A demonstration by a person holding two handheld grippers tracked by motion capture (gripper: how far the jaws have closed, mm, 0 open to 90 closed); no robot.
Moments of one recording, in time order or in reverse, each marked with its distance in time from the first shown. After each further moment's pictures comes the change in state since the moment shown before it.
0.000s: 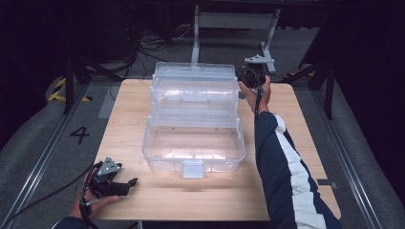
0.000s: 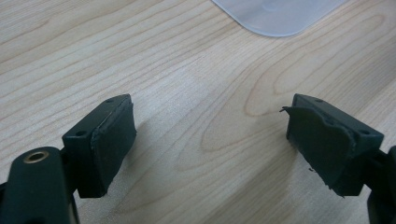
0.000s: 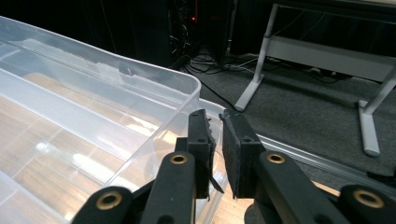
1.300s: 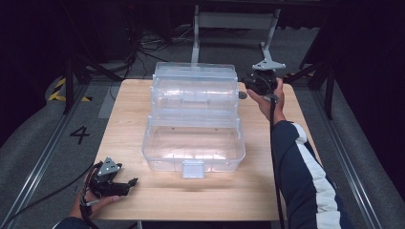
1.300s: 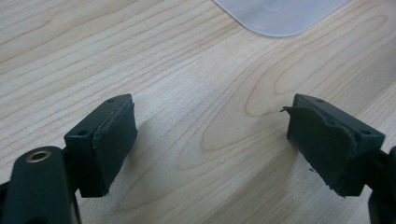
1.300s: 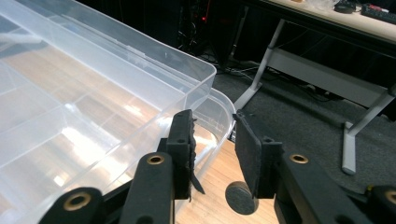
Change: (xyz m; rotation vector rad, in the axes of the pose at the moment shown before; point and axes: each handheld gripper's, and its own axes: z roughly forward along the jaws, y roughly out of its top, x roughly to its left) left arm -0.001 0.000 0.000 -0.003 0.013 0.002; right arm 0.004 0.000 -0.059 -0.001 0.027 -0.162
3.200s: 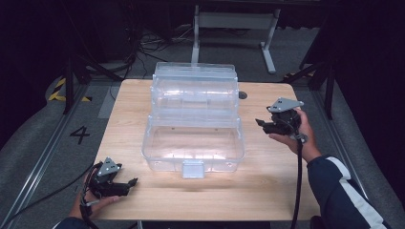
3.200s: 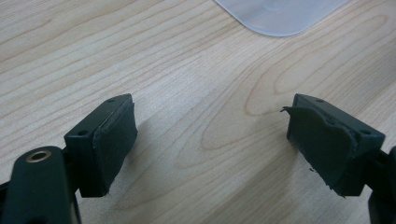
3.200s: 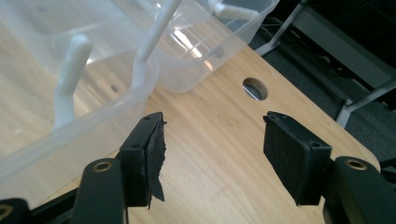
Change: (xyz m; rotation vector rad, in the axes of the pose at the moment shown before) left arm 0.000 0.000 0.000 0.000 0.004 0.000; right arm 0.023 -0.075 -0.101 0.222 0.069 -0.221
